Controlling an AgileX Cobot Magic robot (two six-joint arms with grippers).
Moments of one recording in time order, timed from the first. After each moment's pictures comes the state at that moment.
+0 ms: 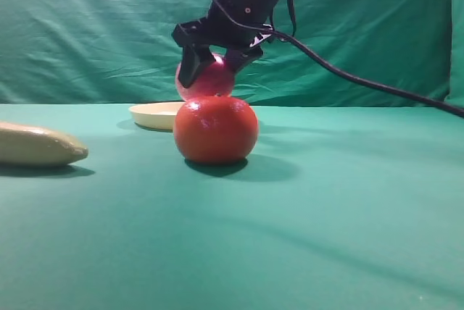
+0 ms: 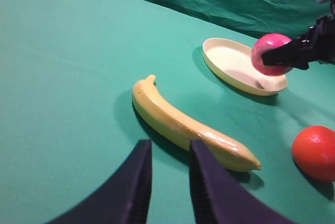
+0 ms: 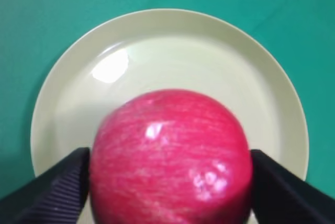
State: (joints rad) left arm 0.02 -0.02 0.02 -0.34 0.32 0.16; right arm 0.53 2.29 -1.89 0.23 0.51 -0.44
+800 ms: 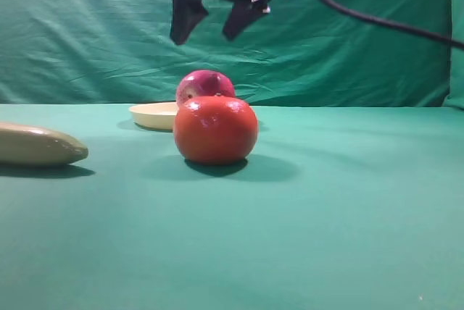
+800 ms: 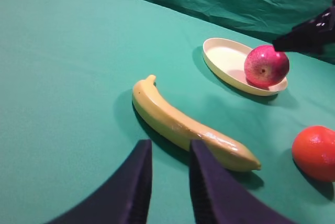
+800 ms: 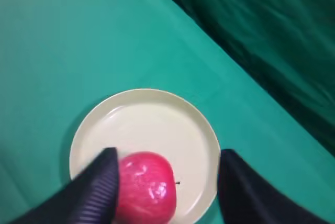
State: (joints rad) left arm 0.02 -0.02 0.02 -0.34 0.32 0.16; right arm 0.53 2.00 -1.95 0.07 0.77 -0.31
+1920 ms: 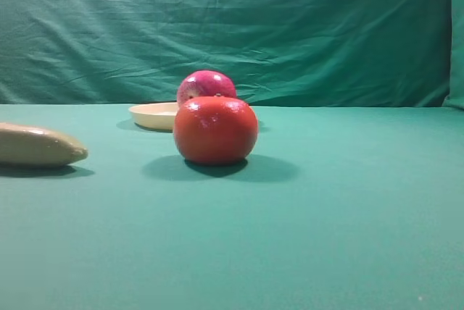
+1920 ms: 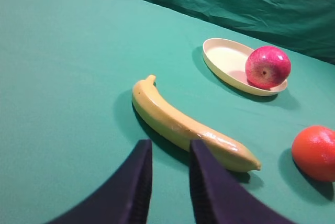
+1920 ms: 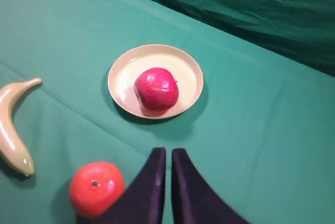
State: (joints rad) left arm 0.02 -0.02 0.02 -0.34 0.32 0.16; right arm 0.52 1.11 -1.07 -0.02 0.61 0.01
